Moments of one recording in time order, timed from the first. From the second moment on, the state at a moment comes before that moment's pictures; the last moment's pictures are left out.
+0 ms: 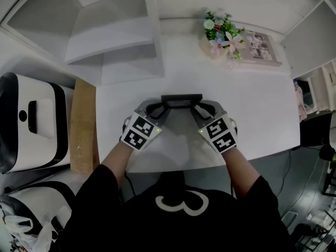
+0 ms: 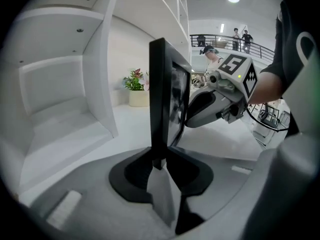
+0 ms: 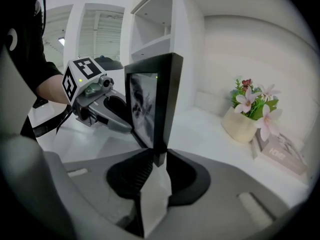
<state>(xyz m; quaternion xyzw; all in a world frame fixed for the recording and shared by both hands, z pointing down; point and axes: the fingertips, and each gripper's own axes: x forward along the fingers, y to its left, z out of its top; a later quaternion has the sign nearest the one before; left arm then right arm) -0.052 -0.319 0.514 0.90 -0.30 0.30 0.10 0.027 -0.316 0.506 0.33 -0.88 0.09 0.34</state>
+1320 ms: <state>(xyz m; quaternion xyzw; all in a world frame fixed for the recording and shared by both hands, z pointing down) -0.074 -0.295 0.490 0.88 -0.36 0.28 0.16 0.055 -0.289 0.475 0.34 -0.88 0.14 0.29</state>
